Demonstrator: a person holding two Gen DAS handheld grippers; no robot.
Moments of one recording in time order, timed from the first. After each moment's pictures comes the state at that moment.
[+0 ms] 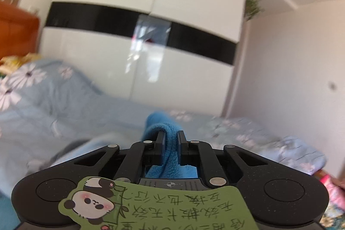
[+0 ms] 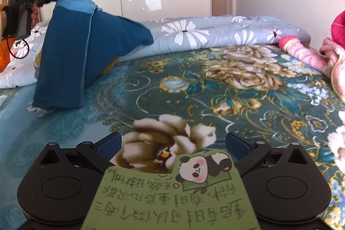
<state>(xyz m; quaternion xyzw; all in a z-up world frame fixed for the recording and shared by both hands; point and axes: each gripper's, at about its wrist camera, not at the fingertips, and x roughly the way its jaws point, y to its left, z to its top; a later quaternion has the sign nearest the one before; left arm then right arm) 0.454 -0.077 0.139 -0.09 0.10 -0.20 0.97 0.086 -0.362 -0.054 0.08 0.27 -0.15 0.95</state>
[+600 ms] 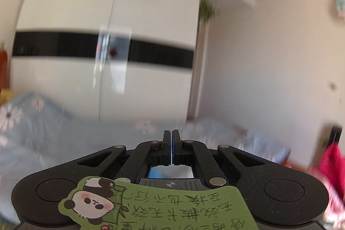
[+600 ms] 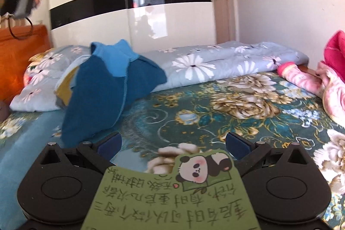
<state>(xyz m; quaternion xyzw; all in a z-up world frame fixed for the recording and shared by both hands) 0.355 -0.102 0.221 0.00 0.13 -0.26 0.96 0.035 -0.325 0.009 0.08 0.20 -0.13 0.97</state>
